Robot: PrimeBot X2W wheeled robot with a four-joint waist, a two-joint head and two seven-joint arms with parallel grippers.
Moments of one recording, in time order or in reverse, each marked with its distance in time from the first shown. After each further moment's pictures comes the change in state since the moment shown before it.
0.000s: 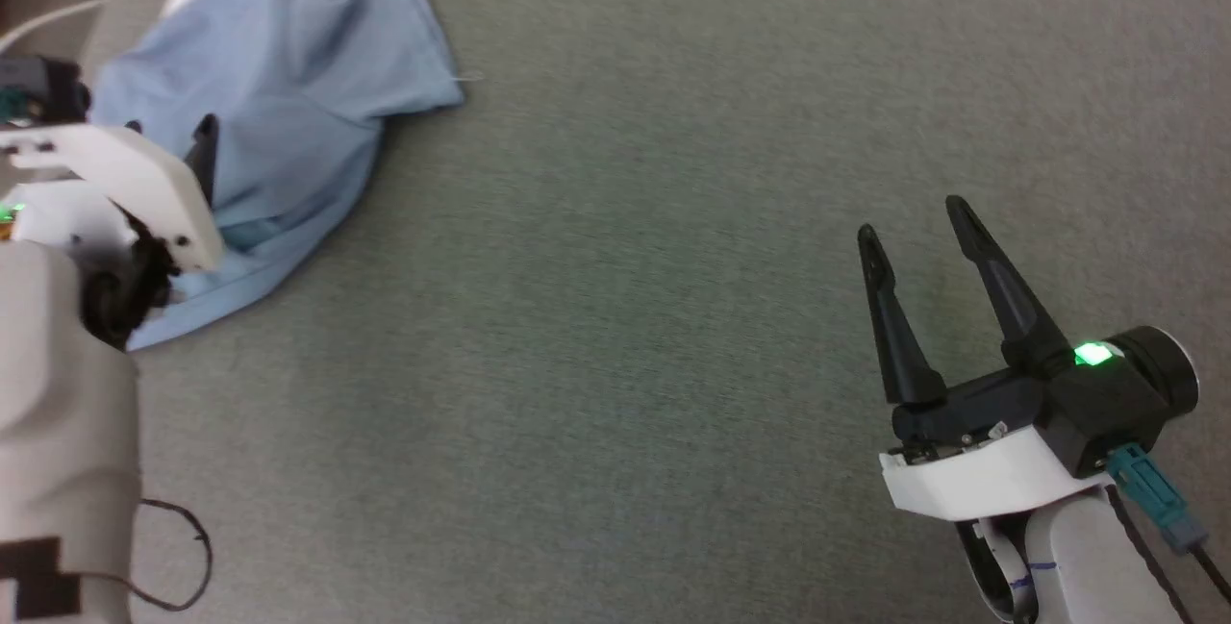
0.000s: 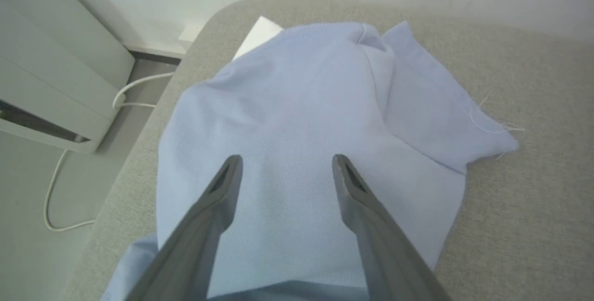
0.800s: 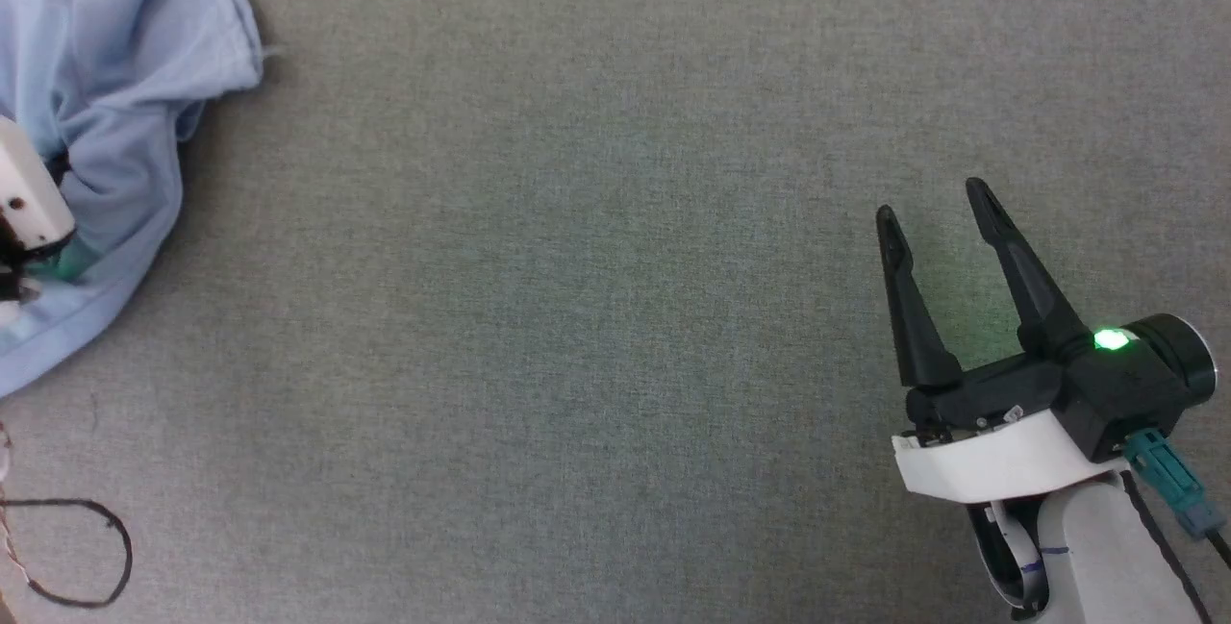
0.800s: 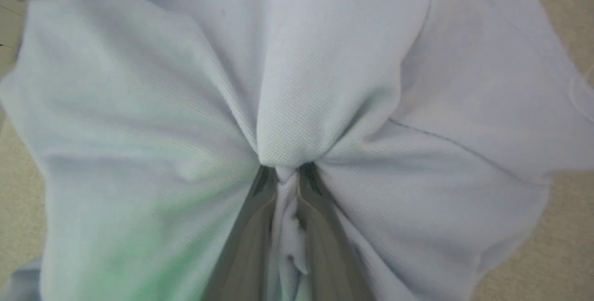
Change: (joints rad) left arm -0.132 0.176 0.006 0.154 -0.226 -0.011 0.412; right arm -0.027 0.000 -0.023 0.007 0.005 0.000 -0.001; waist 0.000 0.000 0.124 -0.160
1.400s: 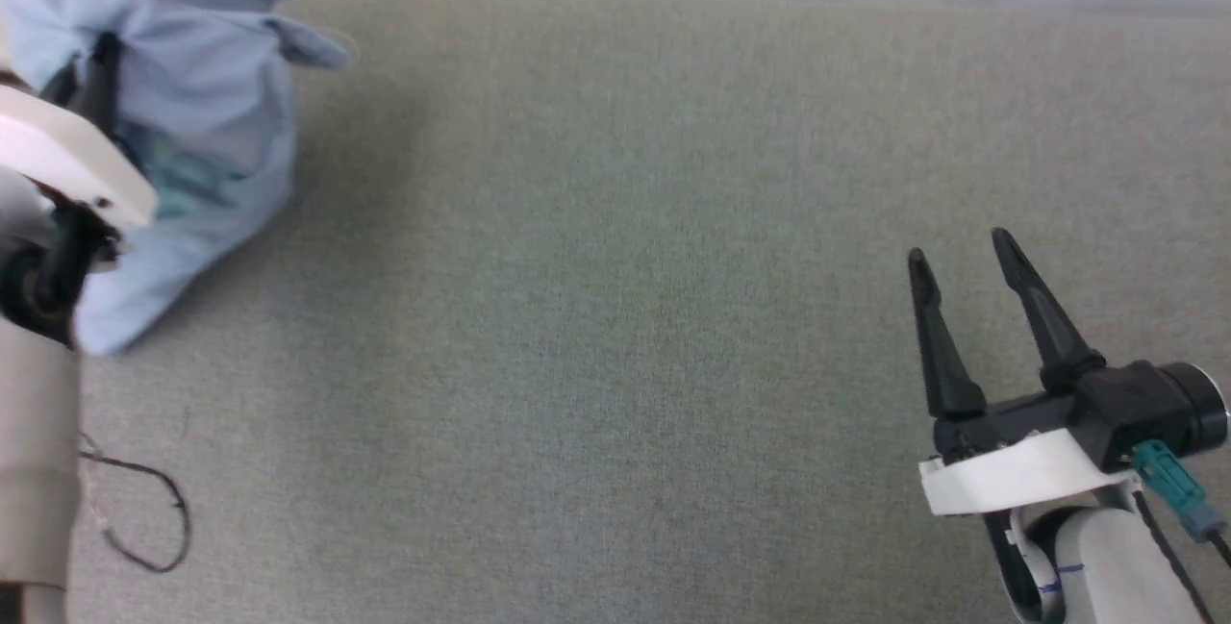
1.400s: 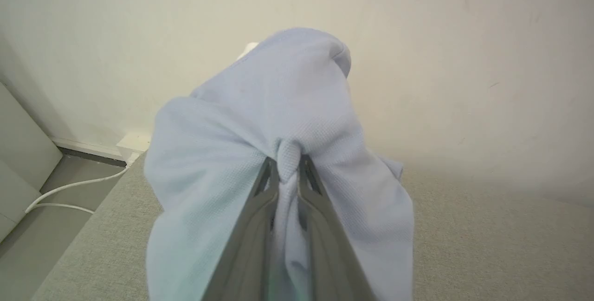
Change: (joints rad) left arm 0.094 -0.046 -0.102 -0.179 -0.092 0.000 -0.541; right arm 0.042 0.000 -0.064 0.084 0.001 0.000 0.000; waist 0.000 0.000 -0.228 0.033
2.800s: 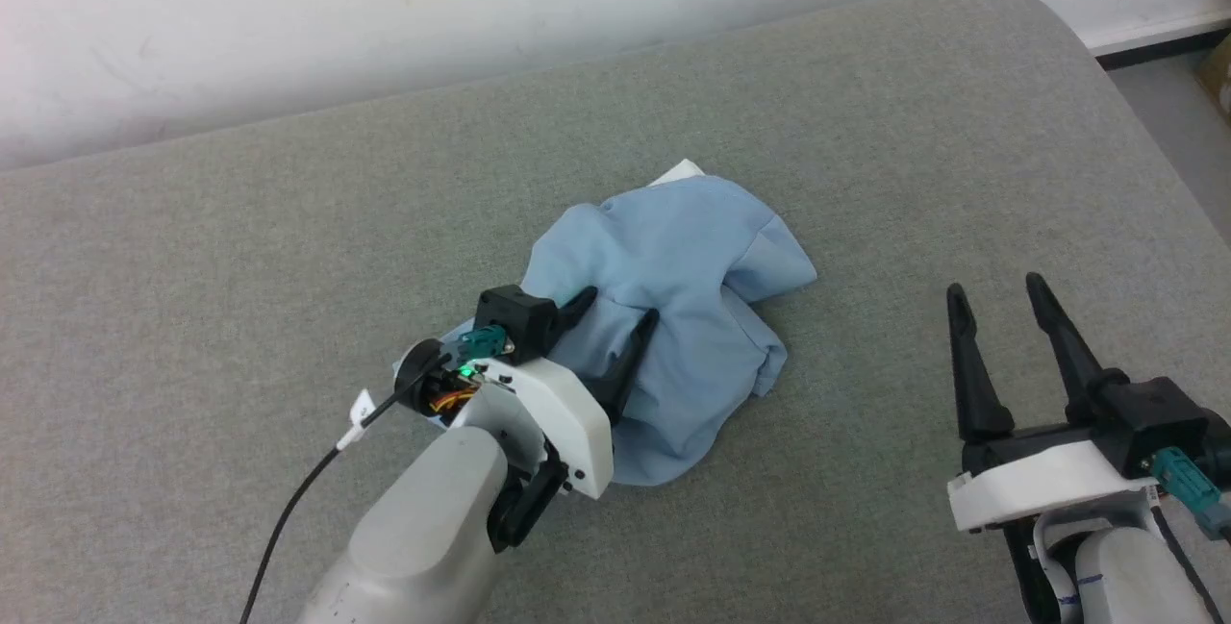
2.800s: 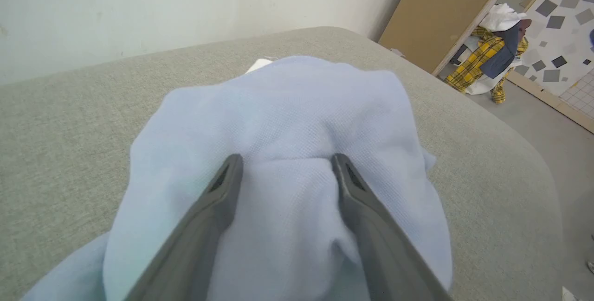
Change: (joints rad) left arm 0.235 -0.385 -0.532 0.038 0.131 0.001 -0.285; right arm 0.019 -0.002 -0.085 0.108 0.032 0.000 0.000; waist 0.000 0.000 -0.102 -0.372
